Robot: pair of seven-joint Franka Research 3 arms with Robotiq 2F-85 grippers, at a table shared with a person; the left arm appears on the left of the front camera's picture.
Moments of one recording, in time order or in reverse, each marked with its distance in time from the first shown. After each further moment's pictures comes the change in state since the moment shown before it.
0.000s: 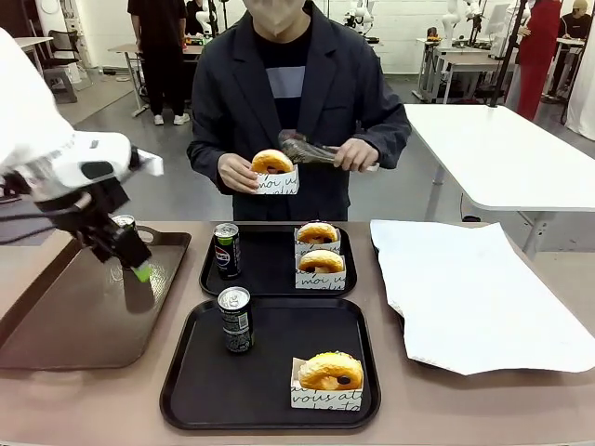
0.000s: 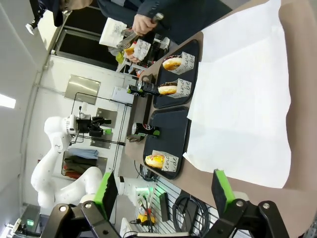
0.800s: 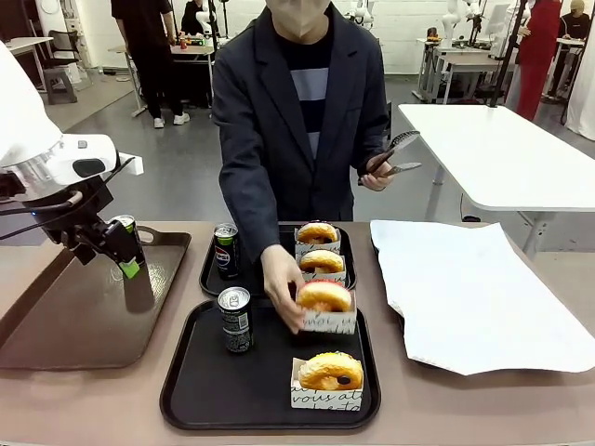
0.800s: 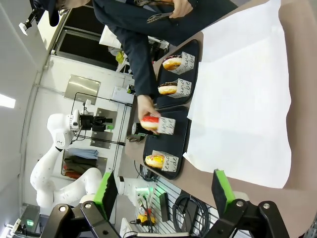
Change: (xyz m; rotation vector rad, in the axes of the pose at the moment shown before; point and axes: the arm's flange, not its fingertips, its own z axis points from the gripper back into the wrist) left arm -0.001 0.023 -0.011 0.034 0.033 0.126; right arm 0.000 0.000 0.000 0.000 0.000 0.000
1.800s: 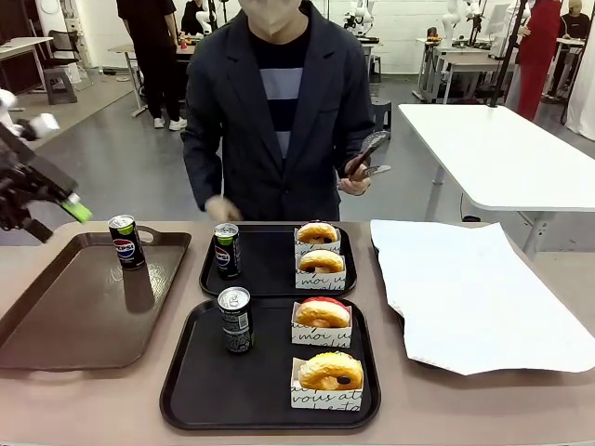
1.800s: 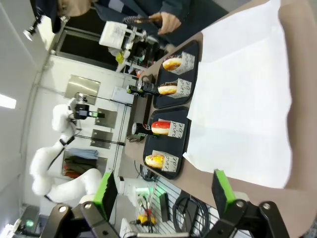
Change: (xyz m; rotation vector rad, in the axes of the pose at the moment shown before) left arm -0.005 0.165 0.038 -0.534 -0.020 0.391; right arm 0.000 0.000 0.000 0.000 -0.001 0.000
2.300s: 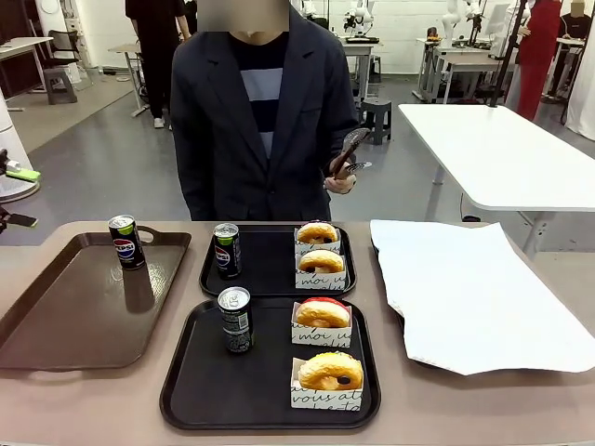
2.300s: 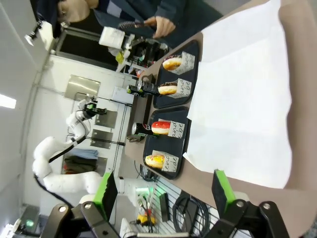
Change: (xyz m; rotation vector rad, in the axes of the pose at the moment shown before) left arm 0.009 0.127 0.015 -0.592 -0.141 0.154; right arm 0.000 0.000 0.000 0.000 0.000 0.000
